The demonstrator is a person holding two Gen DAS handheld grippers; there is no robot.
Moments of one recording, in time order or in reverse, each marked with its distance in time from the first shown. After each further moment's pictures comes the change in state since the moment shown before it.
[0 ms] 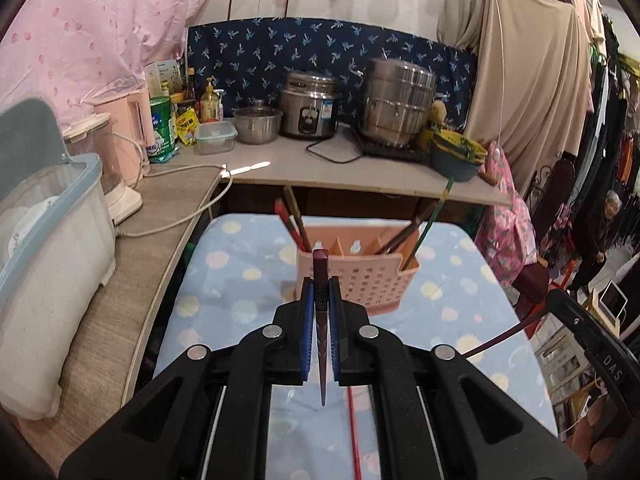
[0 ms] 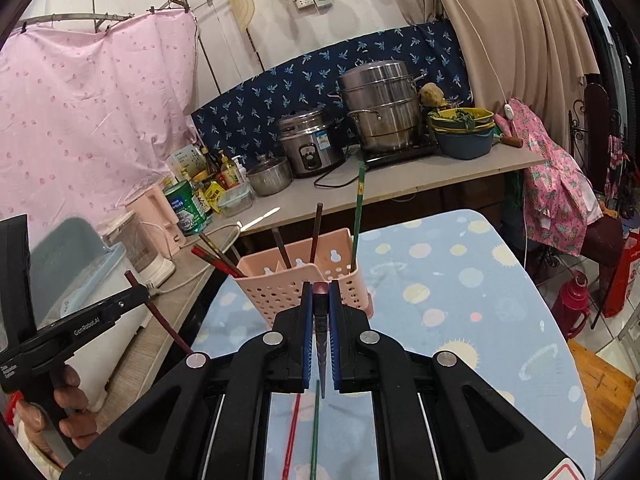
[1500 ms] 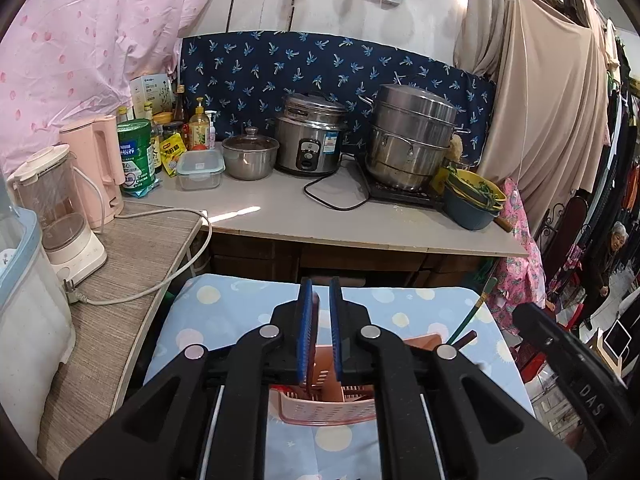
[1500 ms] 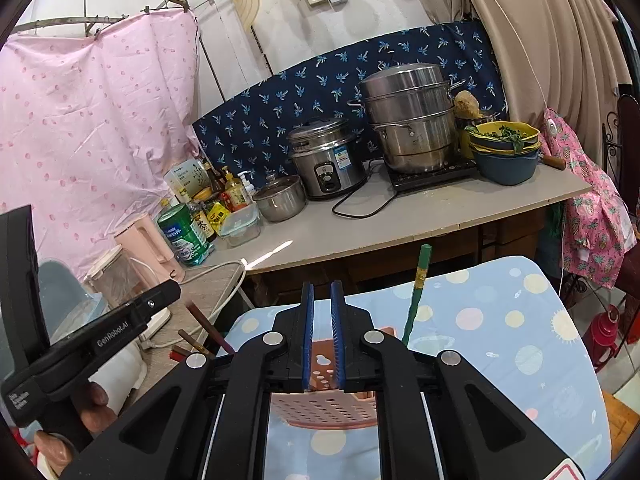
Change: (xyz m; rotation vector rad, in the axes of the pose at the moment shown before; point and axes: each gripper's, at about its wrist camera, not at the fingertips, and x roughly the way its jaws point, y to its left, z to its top) left arm 0.107 -0.001 0.091 -0.039 -0.069 -0.002; right arm 0.128 0.025 0.089 -0.005 -0.016 0.039
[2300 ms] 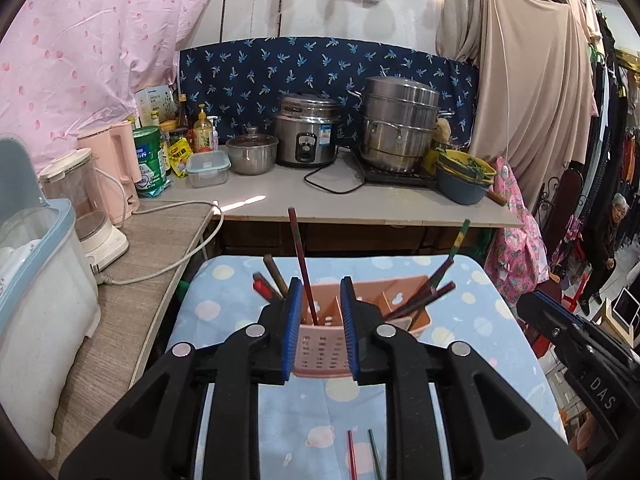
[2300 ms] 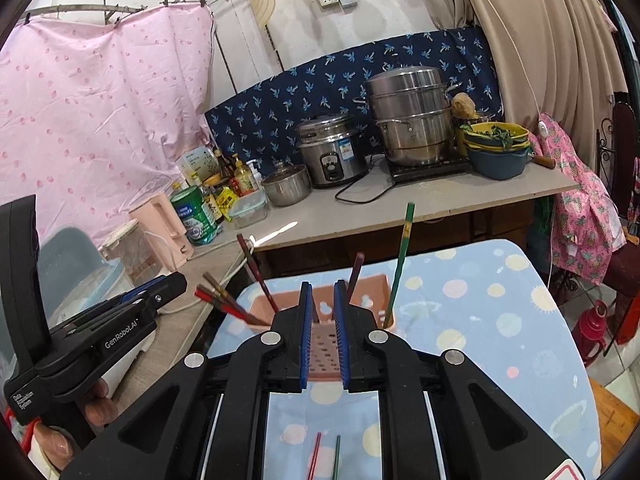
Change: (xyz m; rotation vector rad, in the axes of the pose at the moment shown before) left arm -0.059 -0.013 -0.053 0.083 -0.003 0.029; right arm -0.062 0.008 -0.048 -0.051 0.023 -0.004
